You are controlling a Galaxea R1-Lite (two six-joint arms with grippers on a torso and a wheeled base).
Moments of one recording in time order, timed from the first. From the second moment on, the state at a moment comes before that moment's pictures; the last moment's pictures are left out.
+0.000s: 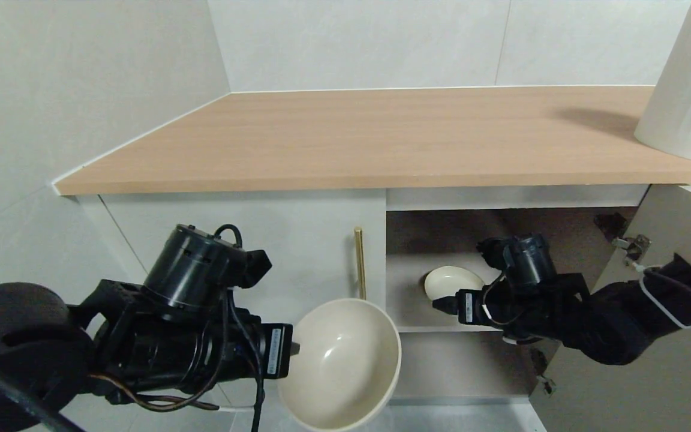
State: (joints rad) left arm -0.59 1.62 -0.81 0.05 -0.04 -0.46; right arm 0.51 2.00 -0.88 -0.48 -0.05 0.39
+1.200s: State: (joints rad) left arm -0.74 1.83 -0.85 0.03 0.17 -0.46; right arm 0.73 1.87 -0.69 -0.52 0.13 0.23
